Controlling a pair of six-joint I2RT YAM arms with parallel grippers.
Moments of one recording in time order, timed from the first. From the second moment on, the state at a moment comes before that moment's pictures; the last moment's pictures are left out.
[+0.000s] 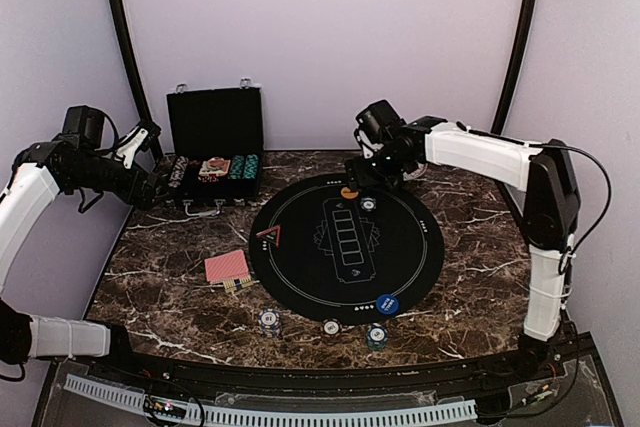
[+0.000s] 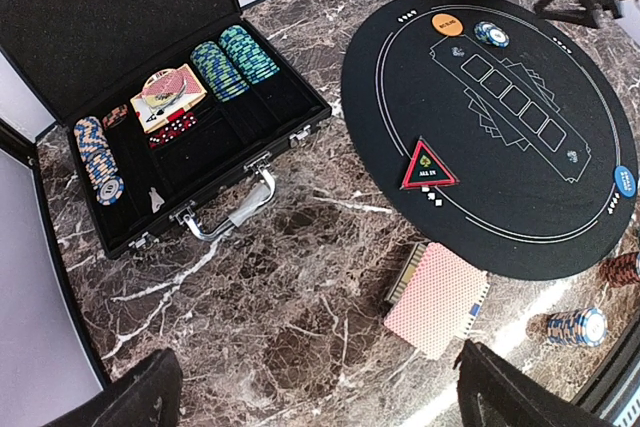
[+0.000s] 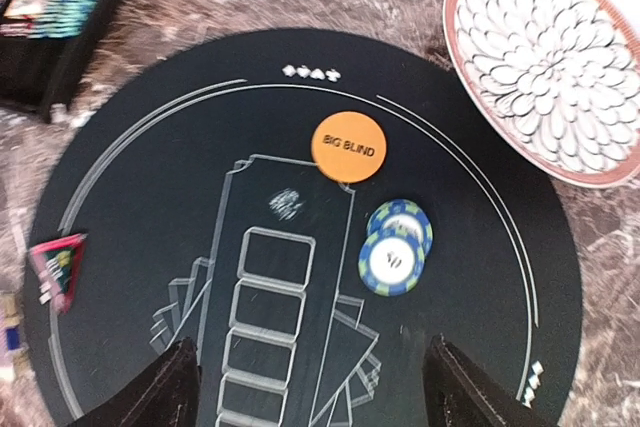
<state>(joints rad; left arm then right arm) -0.01 1.09 1.18 -0.91 0.38 0.41 0.68 2.02 1.77 -0.69 0.14 0.33</state>
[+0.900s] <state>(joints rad) -0.01 1.09 1.18 -0.92 0.38 0.41 1.25 1.50 1.11 -0.87 0.11 0.60</state>
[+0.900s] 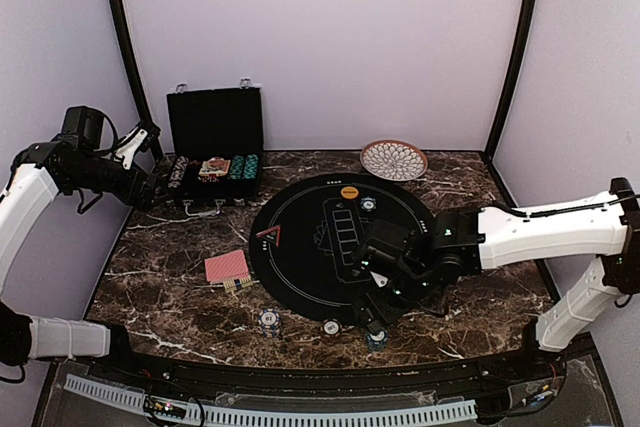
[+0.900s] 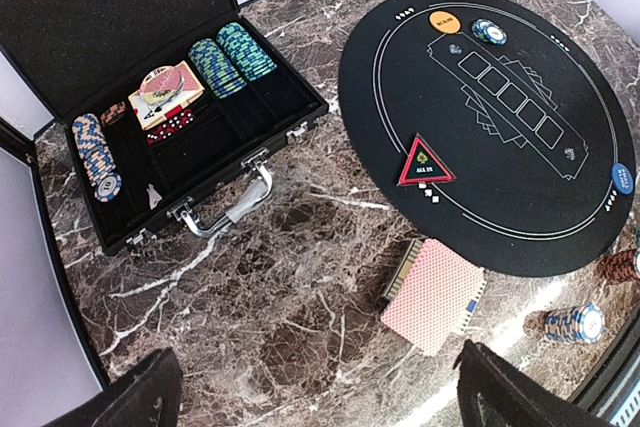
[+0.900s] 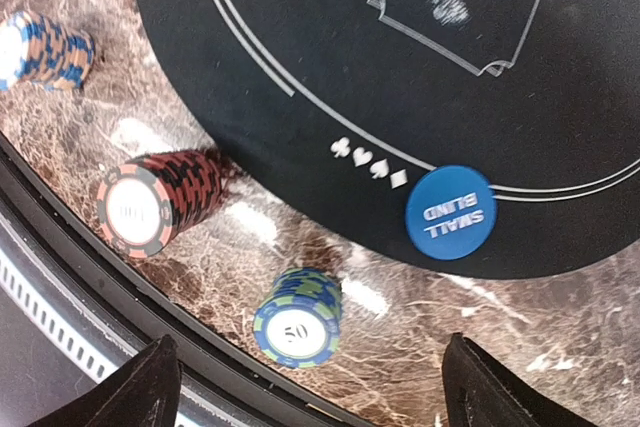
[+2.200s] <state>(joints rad) -0.01 1.09 1.21 -0.95 0.39 0.41 1.28 1.64 1.01 -0.73 0.05 0.60</state>
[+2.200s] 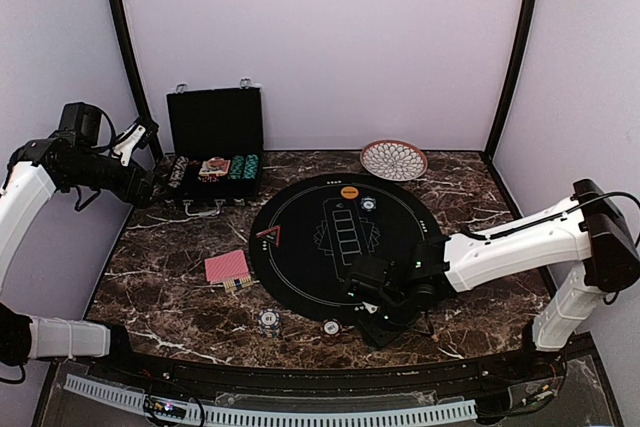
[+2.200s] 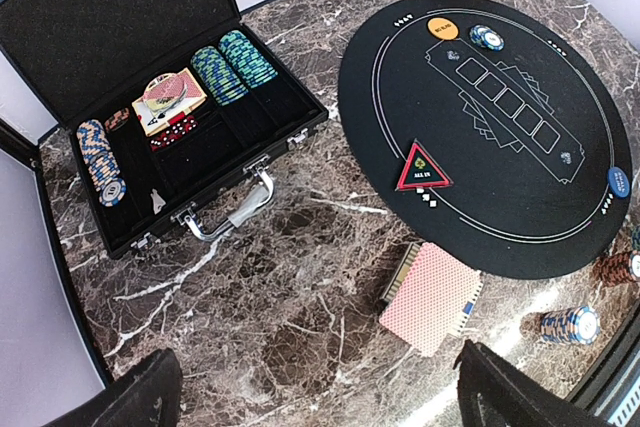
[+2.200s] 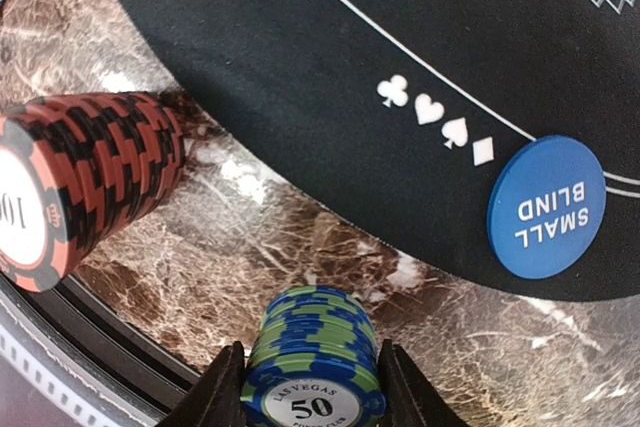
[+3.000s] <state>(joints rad) -0.01 1.09 1.21 -0.95 0.39 0.41 1.27 1.64 1.29 -0.93 0.11 0.57</state>
